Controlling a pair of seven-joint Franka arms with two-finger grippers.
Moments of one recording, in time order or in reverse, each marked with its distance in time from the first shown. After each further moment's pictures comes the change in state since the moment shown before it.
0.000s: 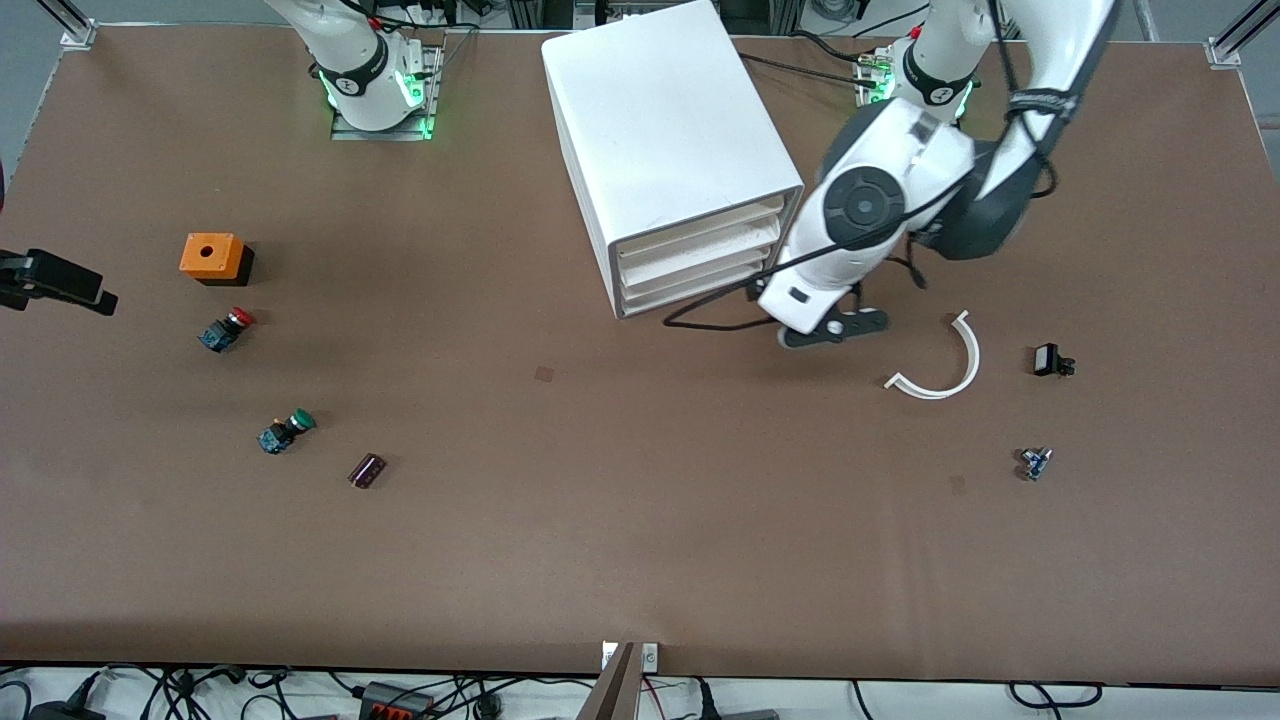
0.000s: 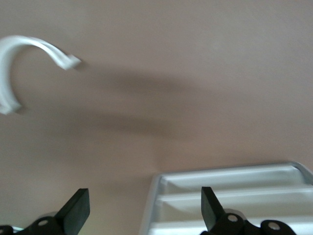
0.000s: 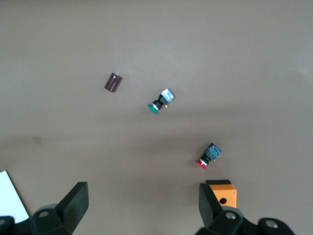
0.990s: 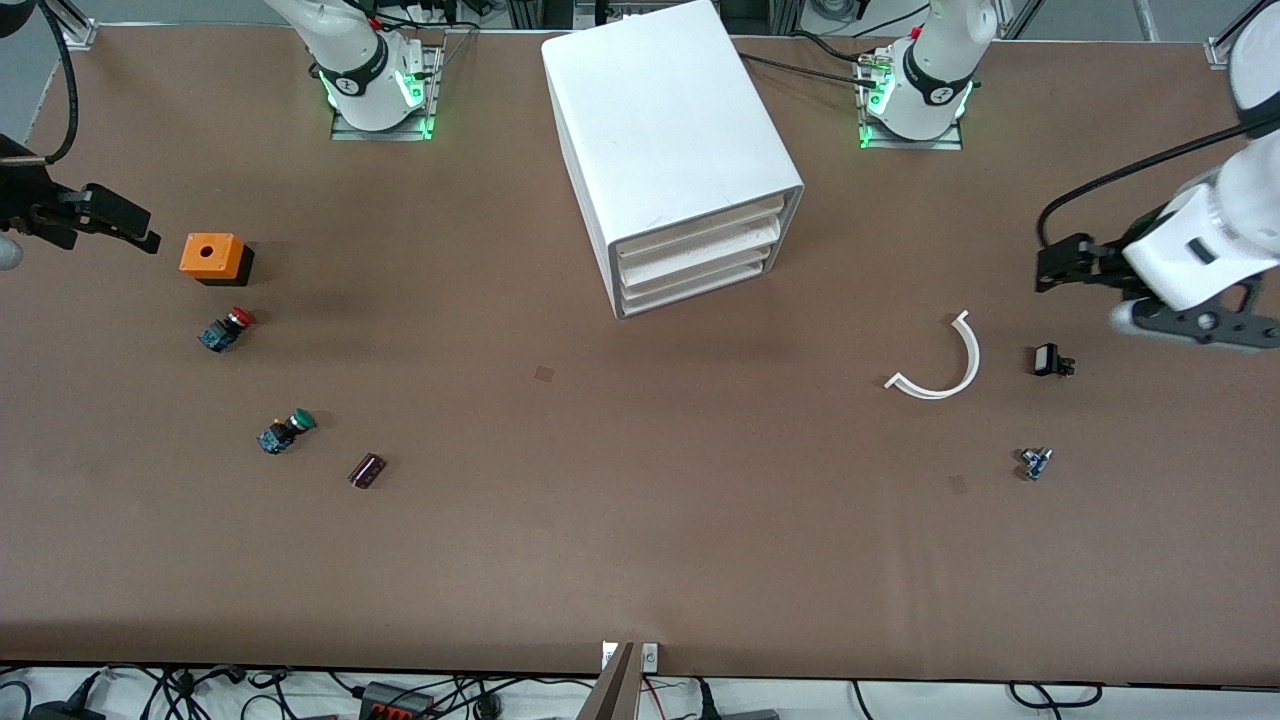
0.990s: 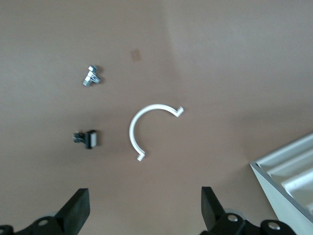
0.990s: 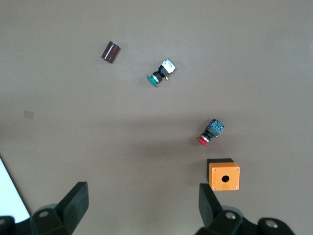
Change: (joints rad) left arm 0.136 -0.226 0.359 0.141 -0.124 -0.137 0.852; right arm 0.008 -0.256 0.003 -0.374 -0.010 0.117 -0.001
